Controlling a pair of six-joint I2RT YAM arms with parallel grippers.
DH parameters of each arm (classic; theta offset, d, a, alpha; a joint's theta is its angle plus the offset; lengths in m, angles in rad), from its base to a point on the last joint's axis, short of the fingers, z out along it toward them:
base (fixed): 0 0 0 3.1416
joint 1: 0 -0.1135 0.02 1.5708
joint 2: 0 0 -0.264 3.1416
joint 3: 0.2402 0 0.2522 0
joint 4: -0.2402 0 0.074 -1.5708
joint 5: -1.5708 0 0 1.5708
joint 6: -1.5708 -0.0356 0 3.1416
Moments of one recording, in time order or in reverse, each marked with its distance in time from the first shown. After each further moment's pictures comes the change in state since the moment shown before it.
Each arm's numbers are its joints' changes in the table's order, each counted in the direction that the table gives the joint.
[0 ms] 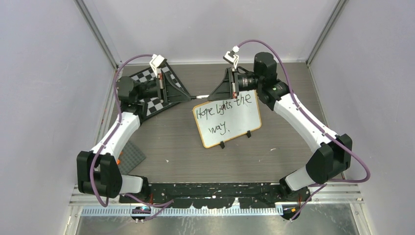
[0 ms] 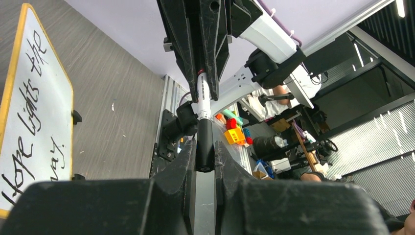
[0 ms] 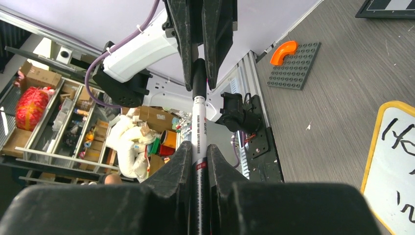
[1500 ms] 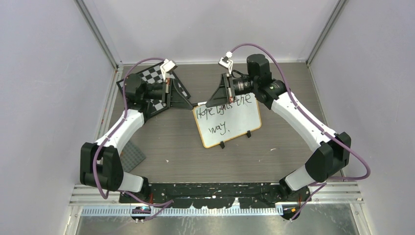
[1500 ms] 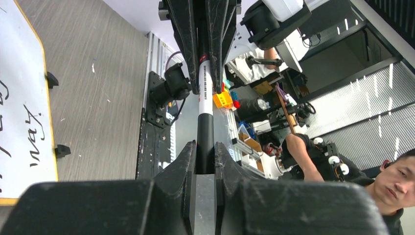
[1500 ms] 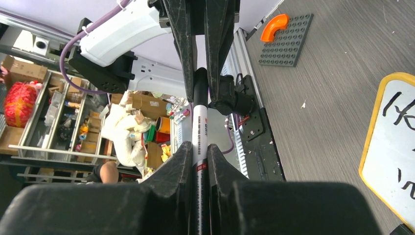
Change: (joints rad) left arm 0.053 0.072 0.004 -0.036 -0.123 -0.040; right arm -0.064 0.027 0.053 -0.219 -0.045 0.137
